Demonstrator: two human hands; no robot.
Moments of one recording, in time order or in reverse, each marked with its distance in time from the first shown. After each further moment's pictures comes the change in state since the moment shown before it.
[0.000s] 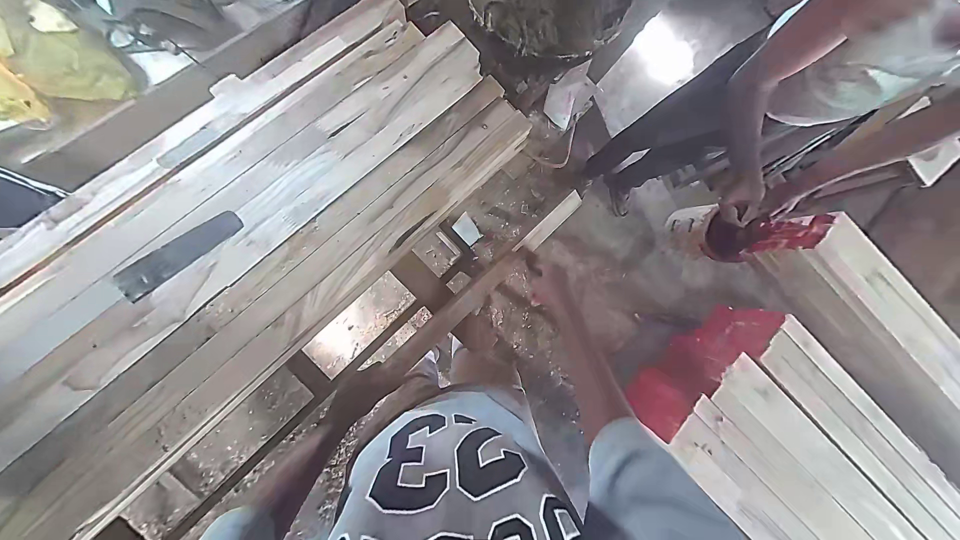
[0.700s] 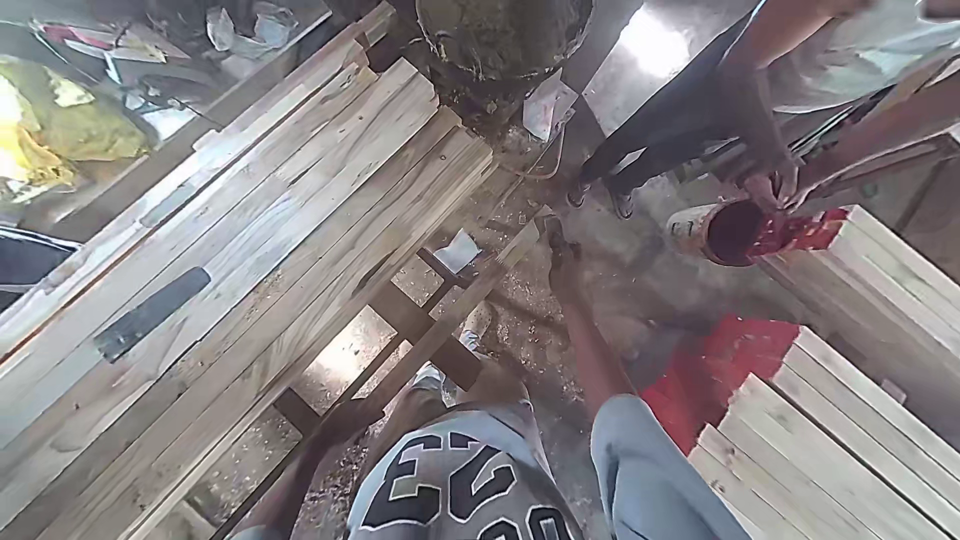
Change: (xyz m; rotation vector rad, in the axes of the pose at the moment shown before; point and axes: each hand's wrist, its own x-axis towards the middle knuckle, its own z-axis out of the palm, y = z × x) left_hand 0.041 -0.018 -0.004 -0.135 -0.266 -0.089; right_hand 0.119 0.085 -0.042 0.067 0.514 -0.224
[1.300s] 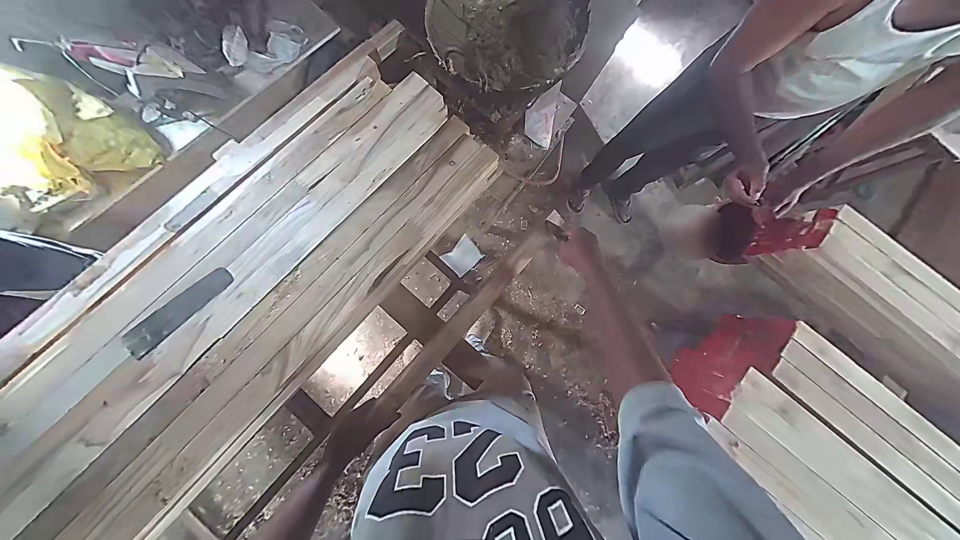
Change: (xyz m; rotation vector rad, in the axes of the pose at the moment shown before) left_hand -0.046 0.031 0.014 0.164 0.265 -0.004; right_hand 0.030 -0.062 -0.069 -0.076 -0.334 0.185
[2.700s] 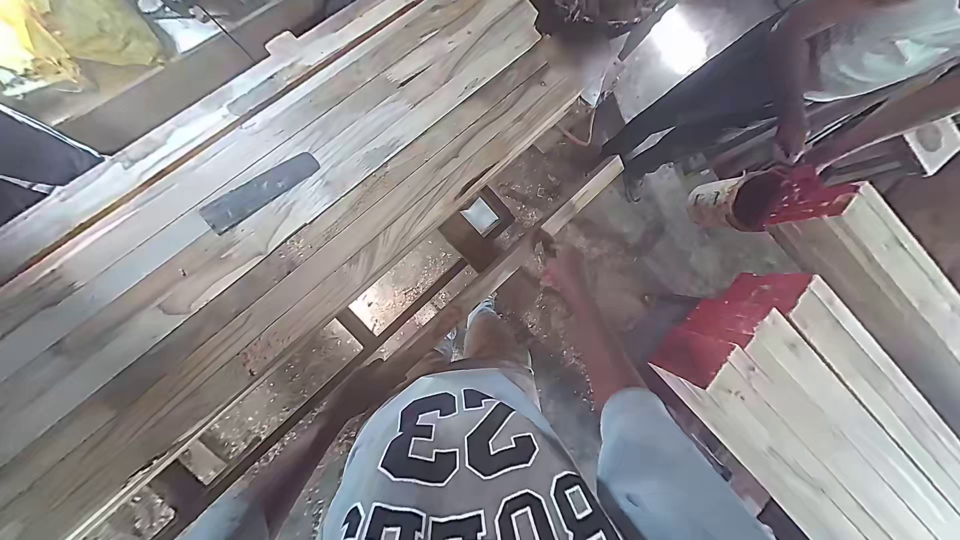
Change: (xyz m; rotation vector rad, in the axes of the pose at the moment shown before) left_hand -0.064 -0.136 0.020 -0.128 -0.142 0.097; right_hand -0.195 -0.061 0.179 0.070 -0.064 0.077
